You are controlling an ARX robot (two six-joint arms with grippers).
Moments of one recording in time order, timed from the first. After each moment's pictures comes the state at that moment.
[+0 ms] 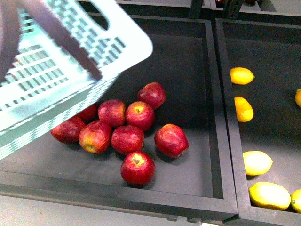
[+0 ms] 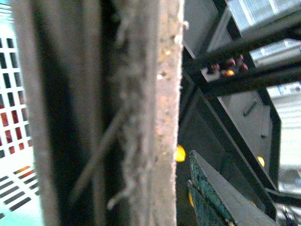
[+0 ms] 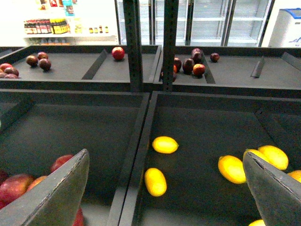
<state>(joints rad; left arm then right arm) -0.30 1.31 1.02 -0.19 -0.02 -0.97 0.00 0.00 0.02 0.00 0.00 0.00</state>
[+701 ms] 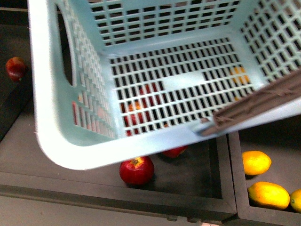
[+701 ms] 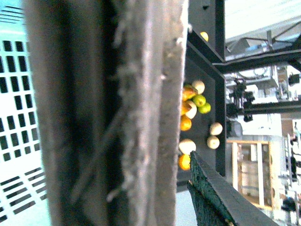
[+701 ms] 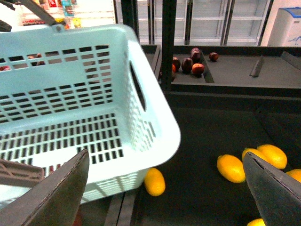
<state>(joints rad) -0.70 1.74 1.46 -0.18 0.17 -1.01 0.00 0.00 0.02 0.00 0.00 0.00</state>
